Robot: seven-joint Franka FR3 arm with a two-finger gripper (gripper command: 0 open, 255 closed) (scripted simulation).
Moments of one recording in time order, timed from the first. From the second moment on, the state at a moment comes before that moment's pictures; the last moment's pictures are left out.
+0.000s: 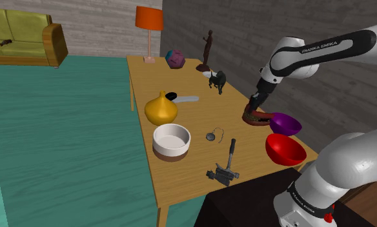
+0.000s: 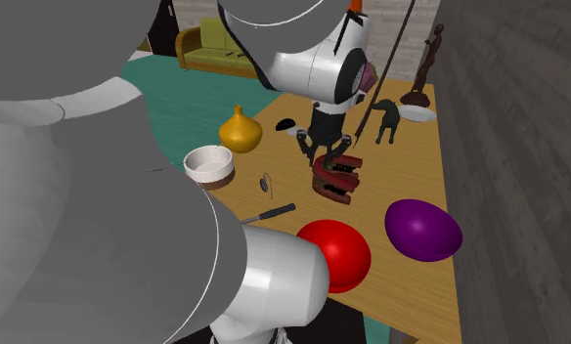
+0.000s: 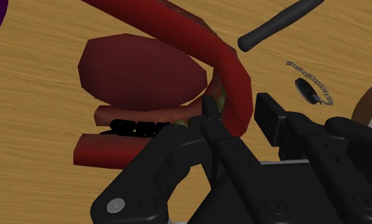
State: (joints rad) arm -0.11 -0.49 -0.25 -2.64 -0.03 2.20 -0.31
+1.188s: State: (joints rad) arm -0.20 -0.56 -0.36 -2.48 -0.11 1.97 -0.47
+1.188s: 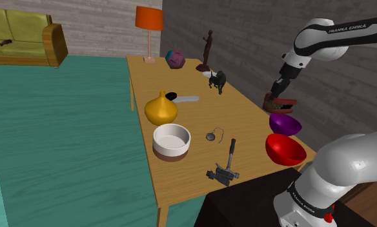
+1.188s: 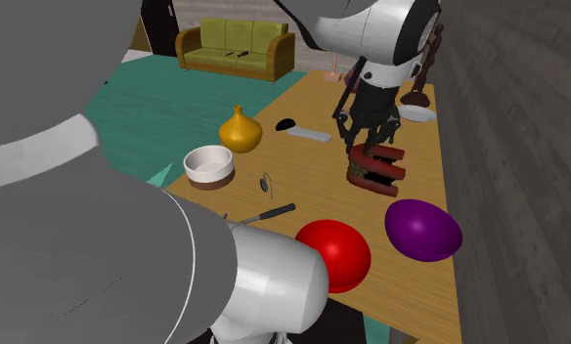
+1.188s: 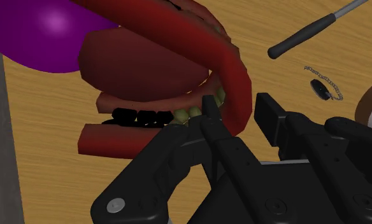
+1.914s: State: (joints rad) arm -0.26 -0.47 -0.58 -2.29 -0.16 1.88 -0.74
